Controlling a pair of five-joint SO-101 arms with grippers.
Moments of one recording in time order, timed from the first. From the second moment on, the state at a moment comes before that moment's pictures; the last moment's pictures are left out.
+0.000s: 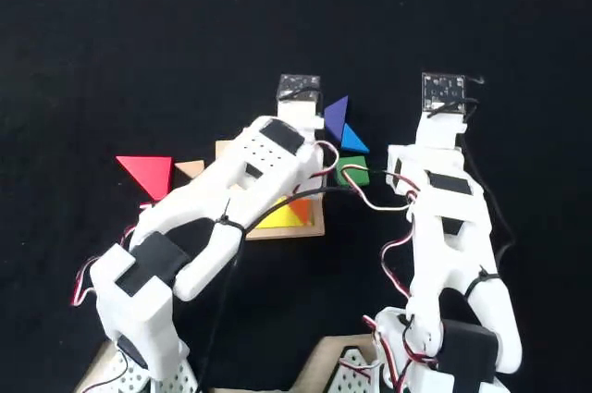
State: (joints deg) left arm 31.4 17.1 7.4 61.8 30.5; right arm 12.3 -20.5 57.0 25.0 7.2
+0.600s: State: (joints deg) left arm 30.2 17.9 6.9 61.4 42.2; right arm 12.3 -20.5 57.0 25.0 7.2
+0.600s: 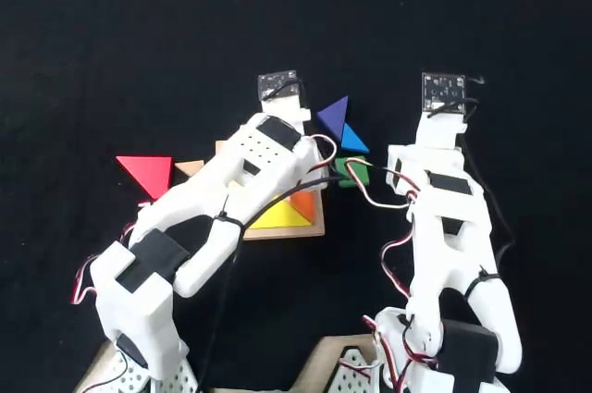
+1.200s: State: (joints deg) left arm 19.7 13.2 -3.5 84.2 35.2; right arm 12.0 -20.5 57.0 25.0 7.2
